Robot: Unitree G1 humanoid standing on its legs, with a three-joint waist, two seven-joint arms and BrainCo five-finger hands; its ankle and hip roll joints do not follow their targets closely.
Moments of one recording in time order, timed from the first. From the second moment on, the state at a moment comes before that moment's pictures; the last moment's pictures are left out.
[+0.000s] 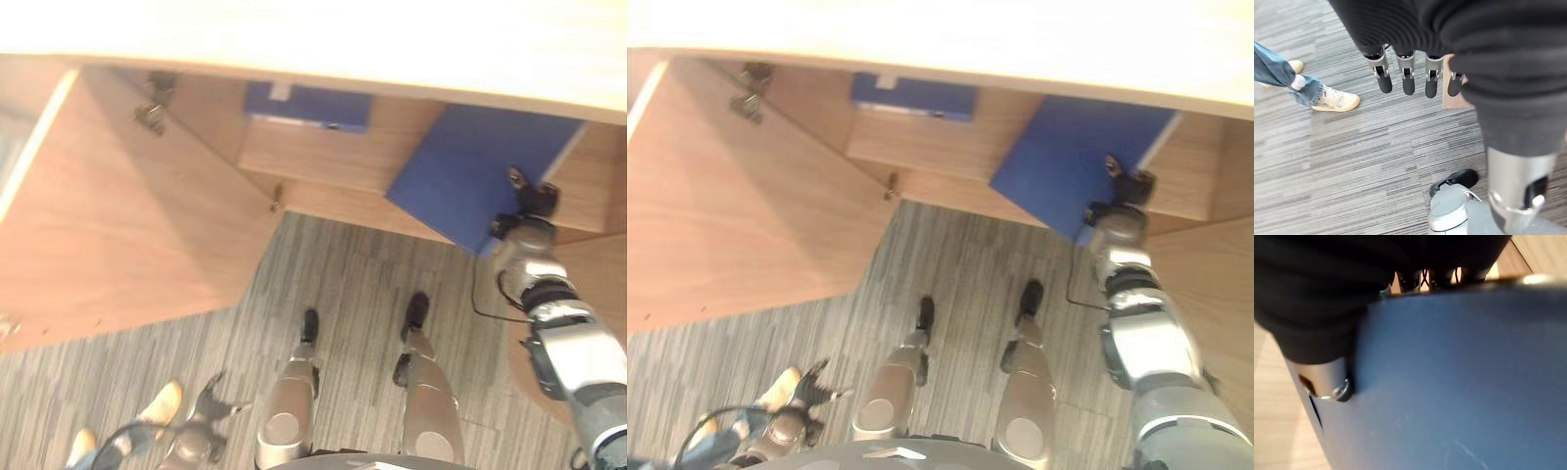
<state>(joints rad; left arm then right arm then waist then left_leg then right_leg) -0.03 0.29 -0.44 1.21 -0.10 -0.27 0.04 -0.88 -0.40 0.16 1.03 0.57 -0.21 -0.35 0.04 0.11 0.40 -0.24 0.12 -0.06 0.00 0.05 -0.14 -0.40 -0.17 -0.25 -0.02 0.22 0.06</state>
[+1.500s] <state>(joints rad) -0.13 0.32 -0.46 1.06 -0.15 -0.20 0.06 -1.36 -0.56 0.13 1.36 1.06 -0.30 -0.54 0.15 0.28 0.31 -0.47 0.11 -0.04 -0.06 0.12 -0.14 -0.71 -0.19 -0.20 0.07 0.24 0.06</state>
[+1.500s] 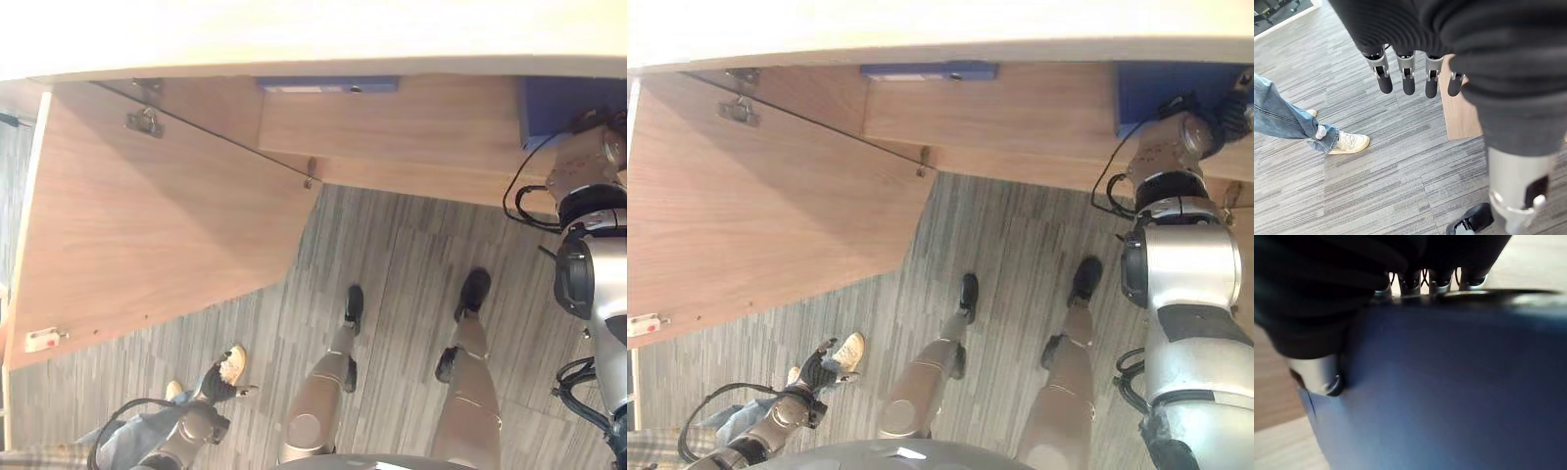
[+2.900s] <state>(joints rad) -0.12 0.38 -0.47 0.89 -0.28 -0.27 0.11 -1.58 -0.47 0.16 1.45 1.12 -0.28 -0.68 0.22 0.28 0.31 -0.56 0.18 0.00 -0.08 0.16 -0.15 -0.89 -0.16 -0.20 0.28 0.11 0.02</state>
